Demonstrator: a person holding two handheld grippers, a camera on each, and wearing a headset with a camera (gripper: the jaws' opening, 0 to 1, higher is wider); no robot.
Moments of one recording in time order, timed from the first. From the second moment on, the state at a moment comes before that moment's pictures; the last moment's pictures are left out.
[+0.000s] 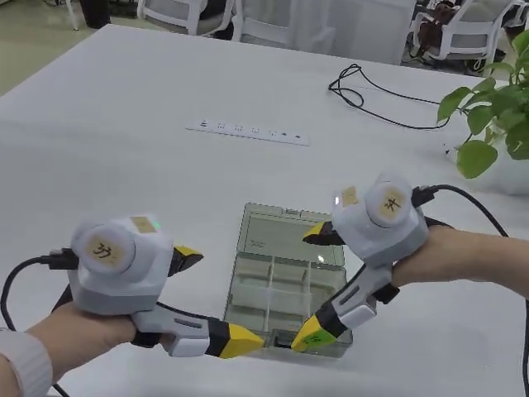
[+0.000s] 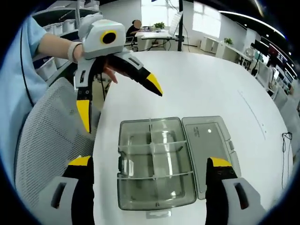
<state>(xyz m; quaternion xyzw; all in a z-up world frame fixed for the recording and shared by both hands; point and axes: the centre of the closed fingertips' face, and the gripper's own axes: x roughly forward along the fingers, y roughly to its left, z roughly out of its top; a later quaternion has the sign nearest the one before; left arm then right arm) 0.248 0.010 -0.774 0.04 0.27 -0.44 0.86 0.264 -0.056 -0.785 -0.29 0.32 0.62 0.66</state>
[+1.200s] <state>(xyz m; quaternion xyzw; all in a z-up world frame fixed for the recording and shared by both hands) 0.247 0.011 -0.772 0.05 0.27 -0.44 0.85 0.260 -0.262 -0.816 -0.27 0.43 0.48 0.71</state>
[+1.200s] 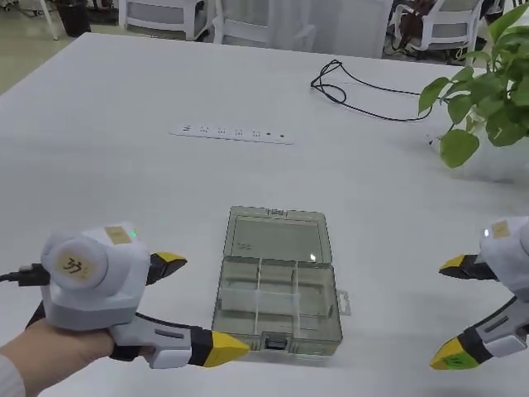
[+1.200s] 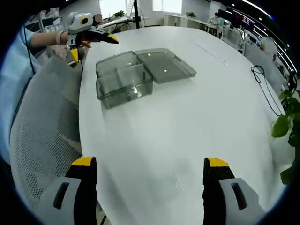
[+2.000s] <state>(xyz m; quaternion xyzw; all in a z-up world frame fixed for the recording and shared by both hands) 0.245 0.016 -0.770 0.05 0.27 -0.43 0.86 0.251 -0.303 -0.848 -0.40 0.48 0.52 0.59</state>
